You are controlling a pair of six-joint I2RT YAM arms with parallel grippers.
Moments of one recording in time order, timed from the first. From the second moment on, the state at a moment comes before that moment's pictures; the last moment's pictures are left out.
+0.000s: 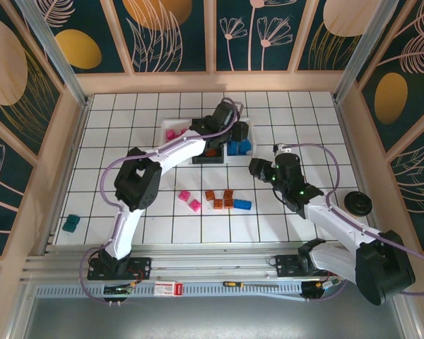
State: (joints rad) left arm -0.72 2.23 1.85 -0.25 0.01 -0.43; right arm 0.48 1.07 0.52 0.03 0.04 0.59
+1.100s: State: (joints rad) left arm -0.71 1.37 0.83 0.10 0.09 -0.60; right arm 0.75 1.32 0.49 -0.01 -0.11 0.53
